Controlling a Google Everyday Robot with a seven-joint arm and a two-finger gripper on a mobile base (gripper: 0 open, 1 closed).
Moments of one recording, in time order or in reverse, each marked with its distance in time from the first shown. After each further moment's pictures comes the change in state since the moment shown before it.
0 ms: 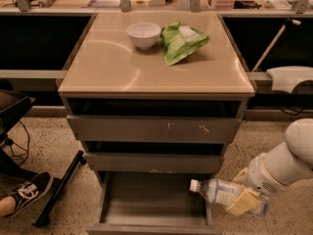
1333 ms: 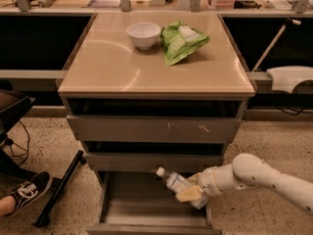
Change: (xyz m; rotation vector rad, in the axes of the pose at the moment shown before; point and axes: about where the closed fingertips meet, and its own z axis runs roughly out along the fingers) arm -0.056 -0.076 0.209 -0.064 -0.373 0.177
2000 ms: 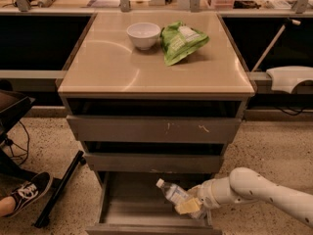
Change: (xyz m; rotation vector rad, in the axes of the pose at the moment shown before) arm 0.037 0.010 0.030 0.005 0.024 0.051
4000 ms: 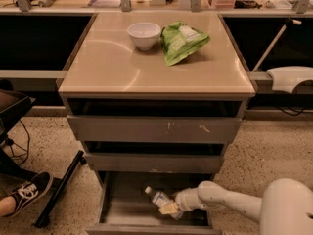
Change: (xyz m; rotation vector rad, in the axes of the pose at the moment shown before) arm 0.064 -0.104 0.198 0.053 -0.022 0.001
